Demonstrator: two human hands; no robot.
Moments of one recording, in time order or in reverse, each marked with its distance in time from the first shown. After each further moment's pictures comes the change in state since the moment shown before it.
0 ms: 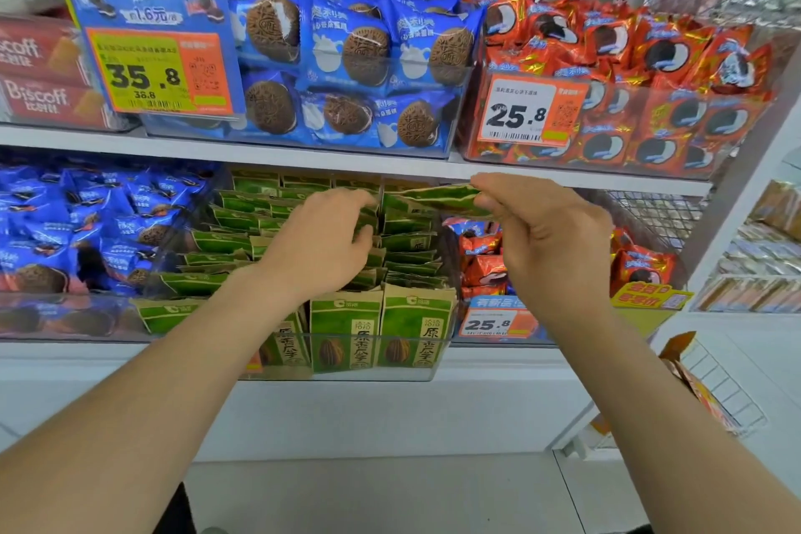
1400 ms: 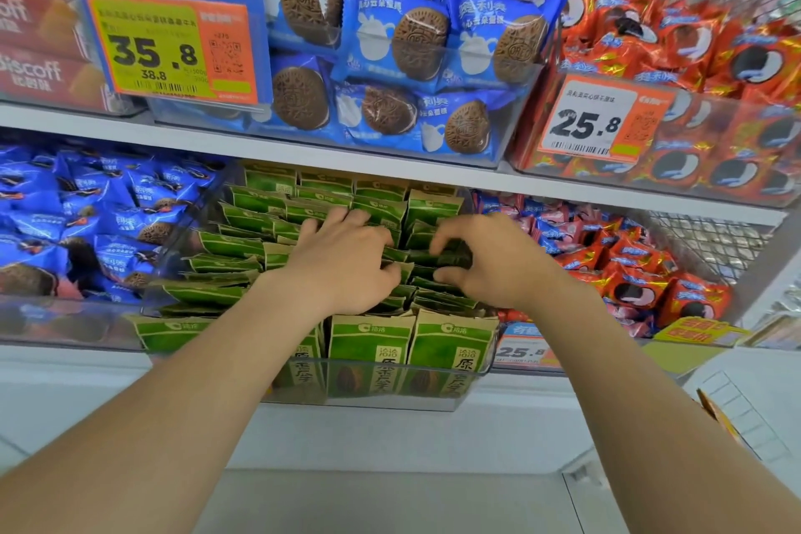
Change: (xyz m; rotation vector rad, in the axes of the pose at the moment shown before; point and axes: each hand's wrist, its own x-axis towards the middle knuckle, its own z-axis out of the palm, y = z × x) left_hand 0.021 -0.023 0.016 0.260 -0.317 -0.127; right_hand 0.019 0.030 0.098 -0.071 -0.990 0.189
